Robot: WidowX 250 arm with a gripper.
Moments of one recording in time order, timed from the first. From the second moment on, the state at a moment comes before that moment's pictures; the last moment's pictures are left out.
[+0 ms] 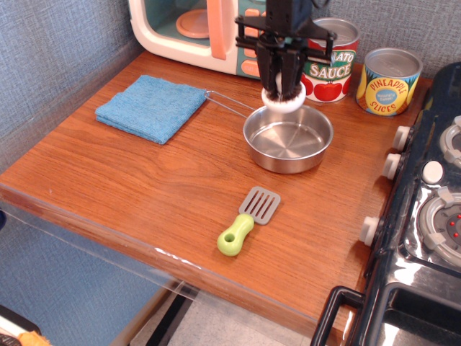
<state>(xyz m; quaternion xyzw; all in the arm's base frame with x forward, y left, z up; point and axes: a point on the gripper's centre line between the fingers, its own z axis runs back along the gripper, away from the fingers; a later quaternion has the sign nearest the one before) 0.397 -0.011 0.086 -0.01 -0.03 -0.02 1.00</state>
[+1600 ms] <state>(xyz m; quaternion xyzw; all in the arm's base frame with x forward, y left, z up) 0.355 0.039 0.109 0.00 -0.02 -0.02 1.00</state>
